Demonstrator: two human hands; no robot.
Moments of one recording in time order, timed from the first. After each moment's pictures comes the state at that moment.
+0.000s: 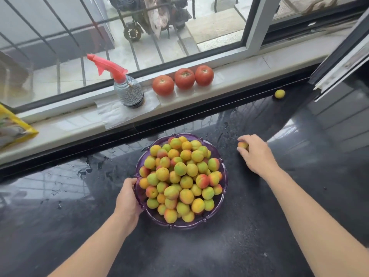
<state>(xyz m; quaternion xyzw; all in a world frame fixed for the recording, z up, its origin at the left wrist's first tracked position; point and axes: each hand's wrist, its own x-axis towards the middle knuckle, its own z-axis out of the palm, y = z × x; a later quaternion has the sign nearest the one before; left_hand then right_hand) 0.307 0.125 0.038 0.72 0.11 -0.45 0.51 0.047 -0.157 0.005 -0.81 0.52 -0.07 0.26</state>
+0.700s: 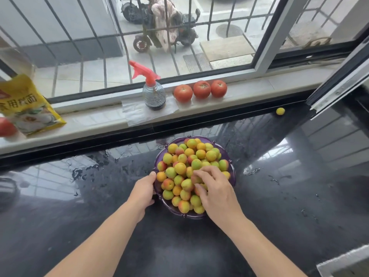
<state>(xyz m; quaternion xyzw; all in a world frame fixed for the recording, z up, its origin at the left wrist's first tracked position) 0.318 0.141 0.063 0.76 0.03 -0.51 0.42 0.117 0.042 0.093 -0.88 0.35 -0.18 0.26</state>
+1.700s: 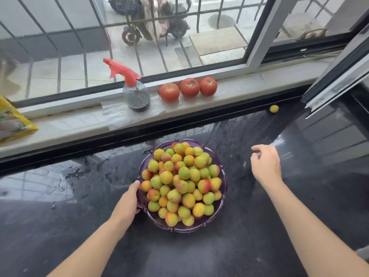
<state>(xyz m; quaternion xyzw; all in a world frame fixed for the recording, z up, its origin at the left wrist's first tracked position) 0.327 0.143 0.022 0.79 0.00 -0.49 0.38 0.040 -0.142 0.034 -0.71 0.64 -0.15 0.25</state>
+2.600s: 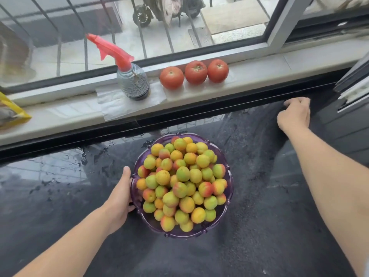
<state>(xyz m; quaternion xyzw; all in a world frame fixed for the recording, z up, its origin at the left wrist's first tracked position) 0.338 0.128 0.012 0.74 0.05 -0.55 0.37 0.063 -0.310 0.010 -0.69 0.68 -0.13 0.19</state>
